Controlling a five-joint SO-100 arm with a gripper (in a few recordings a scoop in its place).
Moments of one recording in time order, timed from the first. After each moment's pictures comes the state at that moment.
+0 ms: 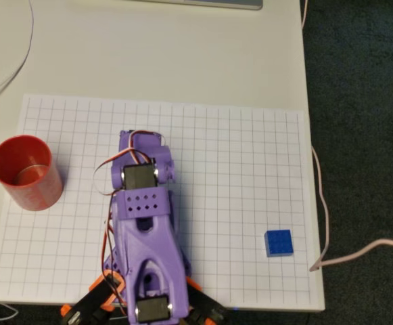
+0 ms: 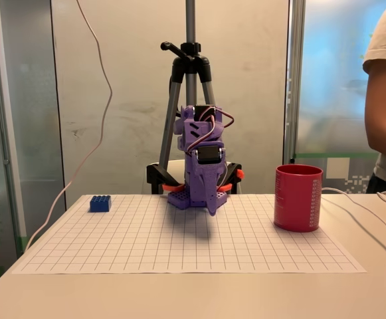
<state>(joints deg) -9.1 189.1 173.8 68.2 6.7</state>
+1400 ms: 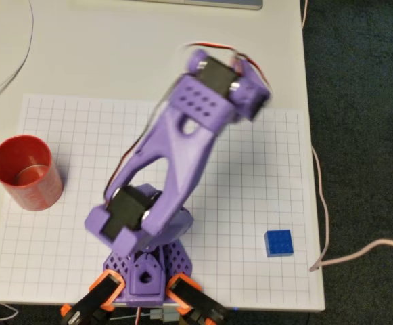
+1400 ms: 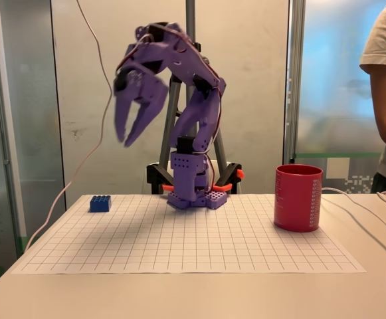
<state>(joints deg) 40.3 124.8 104.2 85.4 17.7</state>
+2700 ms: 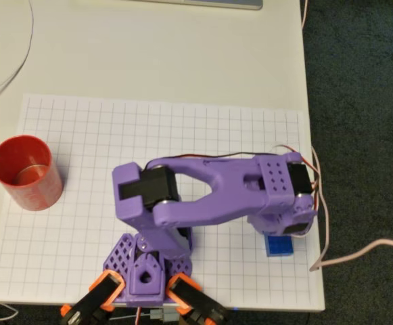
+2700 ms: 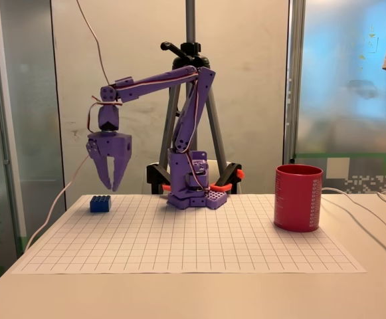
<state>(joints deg) 79.5 112.4 127.6 69.8 17.0</state>
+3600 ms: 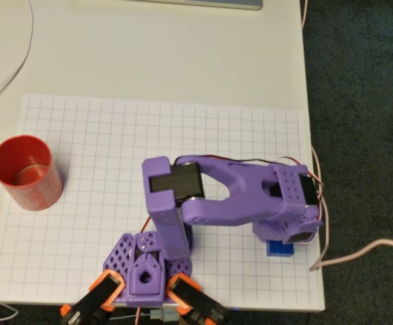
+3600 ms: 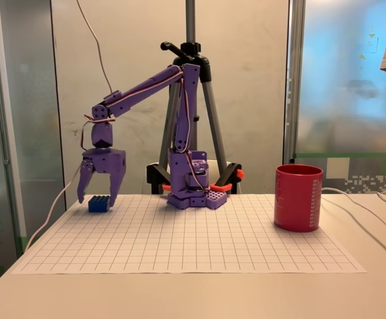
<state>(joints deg) 79.8 100.4 128.6 60.2 10.7</state>
